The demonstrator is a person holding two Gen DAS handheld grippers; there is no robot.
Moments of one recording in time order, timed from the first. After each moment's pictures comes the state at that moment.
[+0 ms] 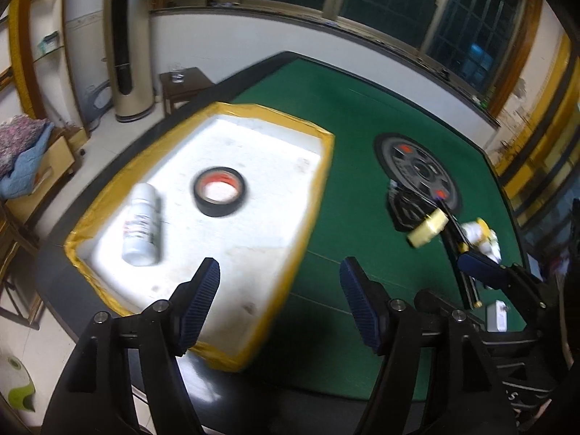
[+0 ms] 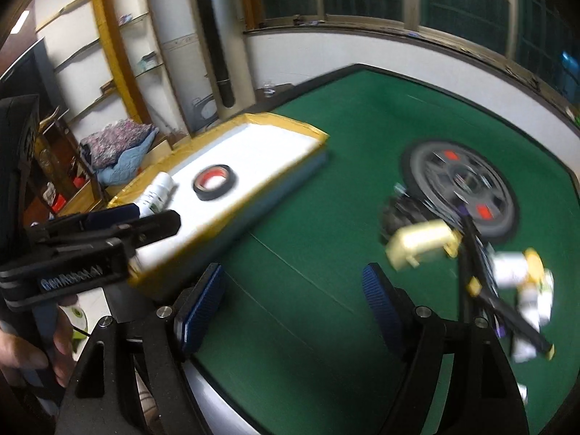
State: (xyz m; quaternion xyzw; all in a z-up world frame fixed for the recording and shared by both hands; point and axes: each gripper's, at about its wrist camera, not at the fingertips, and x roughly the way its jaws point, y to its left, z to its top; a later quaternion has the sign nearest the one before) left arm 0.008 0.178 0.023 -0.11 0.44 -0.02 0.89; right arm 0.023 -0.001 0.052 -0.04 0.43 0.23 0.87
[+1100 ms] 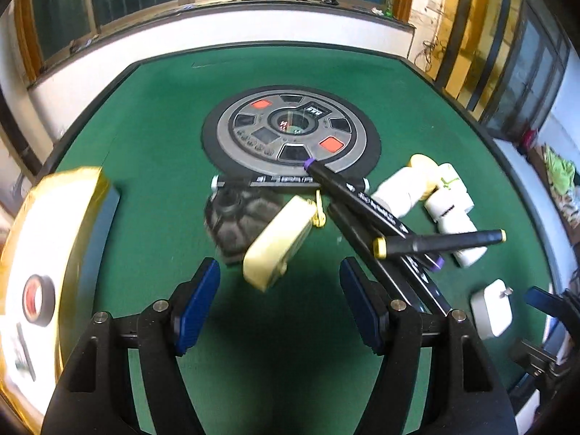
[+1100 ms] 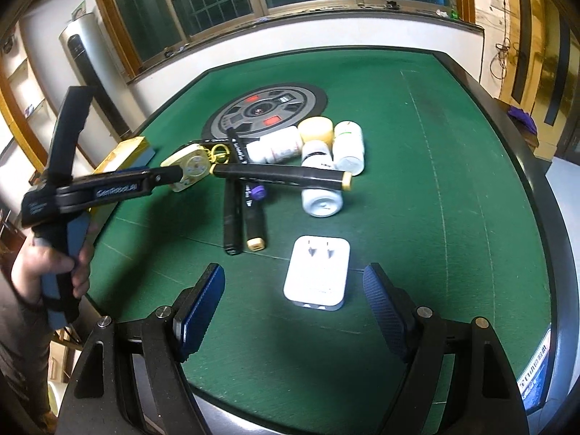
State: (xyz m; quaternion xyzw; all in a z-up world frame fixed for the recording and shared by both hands) left arm 0.102 -0.011 -0.004 0.07 0.45 -0.17 0.88; right arm -0.044 -0.218 0.032 0.10 0.45 0.06 0.89
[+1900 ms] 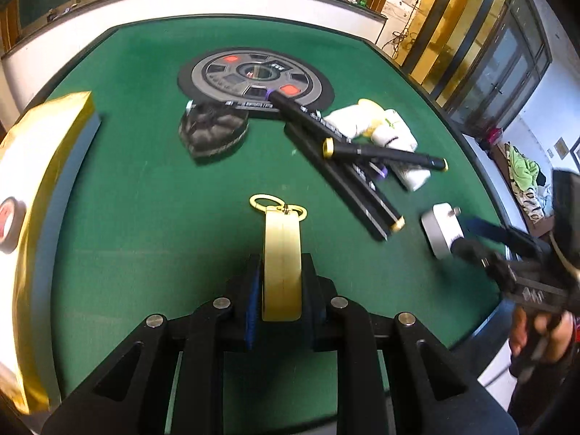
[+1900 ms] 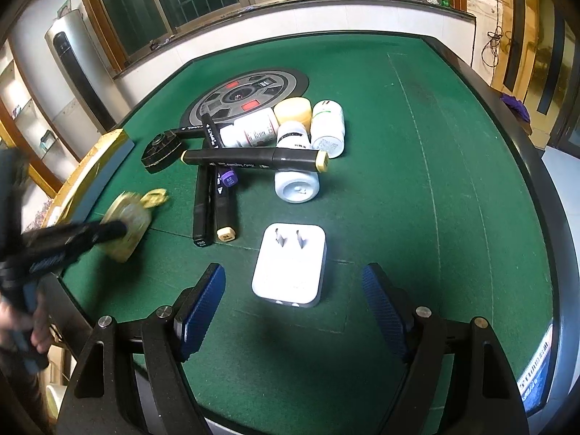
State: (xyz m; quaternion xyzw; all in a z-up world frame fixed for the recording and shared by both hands) left arm 0.026 0.021 -0.016 0.01 0.49 -0.24 0.84; right arm -0.034 -0.228 0.013 0.10 0.47 0.04 0.88
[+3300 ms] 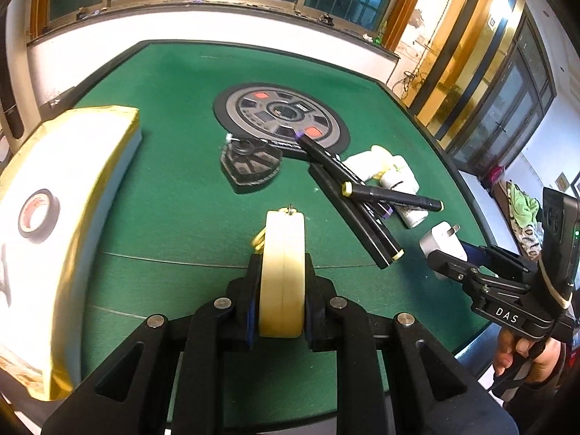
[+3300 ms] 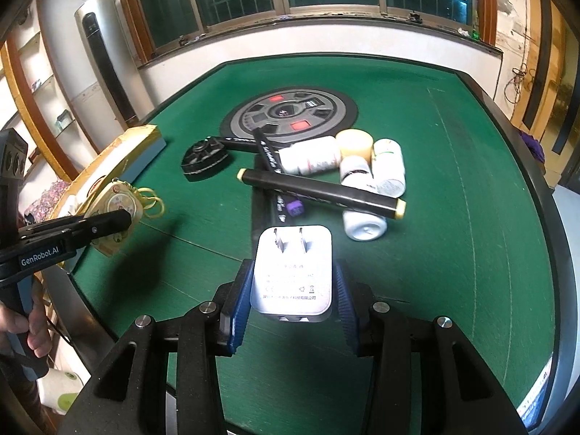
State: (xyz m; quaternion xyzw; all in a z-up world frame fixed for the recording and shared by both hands) left arm 0.026 0.058 0.009 -0.04 0.44 -0.21 0.87; right arm -0.024 -0.176 0.037 0.05 0.44 0.07 0.89
